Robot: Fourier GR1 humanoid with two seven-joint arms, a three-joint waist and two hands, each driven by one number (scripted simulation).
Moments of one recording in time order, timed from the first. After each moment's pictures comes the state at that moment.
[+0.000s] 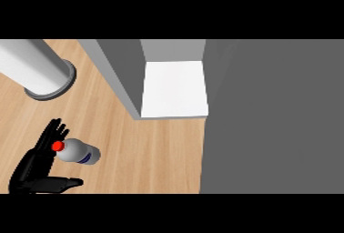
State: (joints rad) left arm 0.06 0.22 0.25 -1.26 0.14 -0.35 -0.27; right arm 0.75 -0.17 -0.17 -2.39 -0.42 0.46 -0.07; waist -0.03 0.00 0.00
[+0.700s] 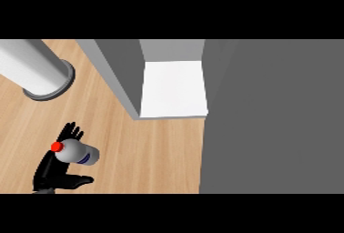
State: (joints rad) left arm -0.10 0.21 0.28 -0.82 0.11 -0.44 -0.55; right arm 0.81 -0.20 -0.19 -2.39 -0.47 0.49 -0.13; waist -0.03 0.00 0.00
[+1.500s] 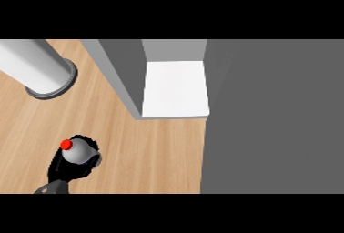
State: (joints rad) left arm -0.22 0.19 0.30 -0.59 0.18 -0.56 -0.62; right arm 0.85 -0.23 -0.23 -2.38 -0.51 0.49 -0.17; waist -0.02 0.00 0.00
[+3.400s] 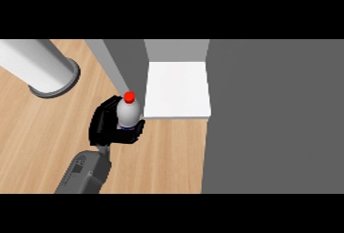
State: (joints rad) left arm -0.30 0.04 -0.05 -1.09 0.27 0.05 -0.38; right arm 0.90 -0.30 -0.32 -2.36 -0.60 0.51 -0.22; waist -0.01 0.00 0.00
